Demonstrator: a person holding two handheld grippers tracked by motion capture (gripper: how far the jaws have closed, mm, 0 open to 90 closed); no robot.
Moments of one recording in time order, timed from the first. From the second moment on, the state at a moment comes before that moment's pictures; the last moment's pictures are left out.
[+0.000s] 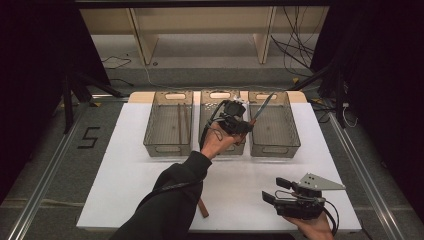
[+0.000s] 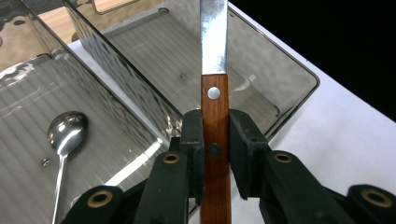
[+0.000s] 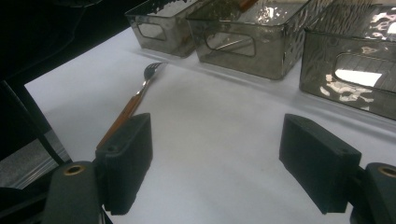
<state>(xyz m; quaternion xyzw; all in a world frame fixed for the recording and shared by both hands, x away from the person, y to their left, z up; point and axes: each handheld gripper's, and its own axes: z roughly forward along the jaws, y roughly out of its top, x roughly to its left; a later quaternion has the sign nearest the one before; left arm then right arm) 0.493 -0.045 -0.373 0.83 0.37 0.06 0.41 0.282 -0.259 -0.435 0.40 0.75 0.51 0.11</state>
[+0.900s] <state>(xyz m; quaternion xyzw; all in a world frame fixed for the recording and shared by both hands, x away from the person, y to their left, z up) 0.512 -0.085 -0.374 0.83 0.38 0.05 0.41 0.282 -0.258 -0.435 0.40 0.75 0.51 0.11</state>
